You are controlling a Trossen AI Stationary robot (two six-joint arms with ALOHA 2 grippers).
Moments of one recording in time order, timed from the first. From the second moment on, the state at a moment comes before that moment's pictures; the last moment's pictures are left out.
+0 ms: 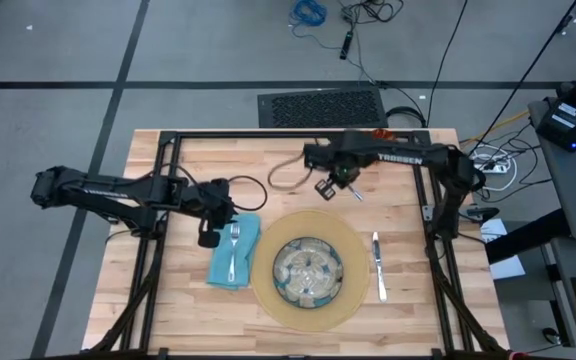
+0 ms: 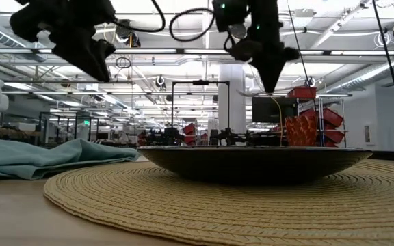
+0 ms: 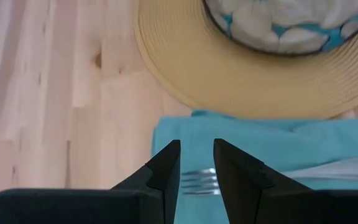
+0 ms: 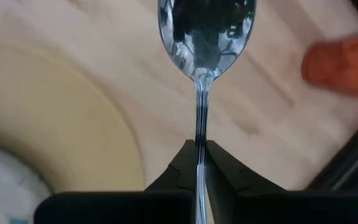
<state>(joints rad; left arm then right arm) -0.02 1.02 0.77 -0.64 -0.03 0.16 -0.25 1.83 1.69 -1.44 0.18 0.64</state>
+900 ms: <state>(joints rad) -0.02 1.01 0.67 -0.55 -0.03 0.17 0.31 1.48 0.98 -1.10 0.01 1.70</state>
